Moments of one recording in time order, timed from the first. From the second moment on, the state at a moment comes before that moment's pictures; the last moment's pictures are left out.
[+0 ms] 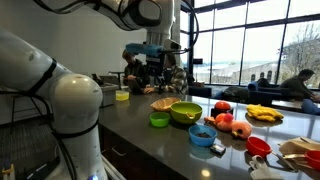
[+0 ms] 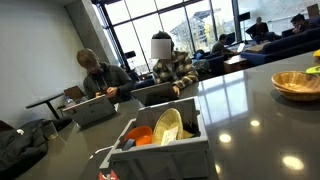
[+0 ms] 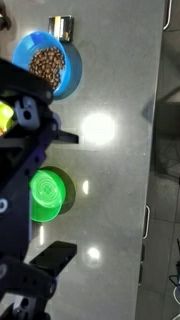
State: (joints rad) arm -0.08 -0.90 -0.26 -2.71 -0.04 1.76 -0.31
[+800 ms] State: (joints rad) arm -0.06 -0.89 -0.23 -2.71 0.00 1.76 -0.29
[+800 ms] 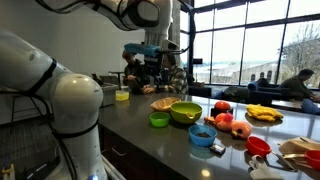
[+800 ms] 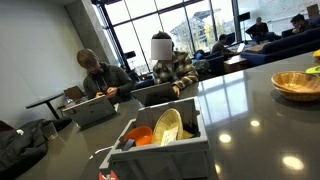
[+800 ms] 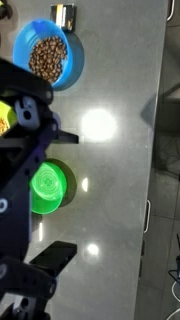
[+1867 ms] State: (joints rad) arm 0.09 -0.43 -0.13 -2.48 0.32 1.91 -0.26
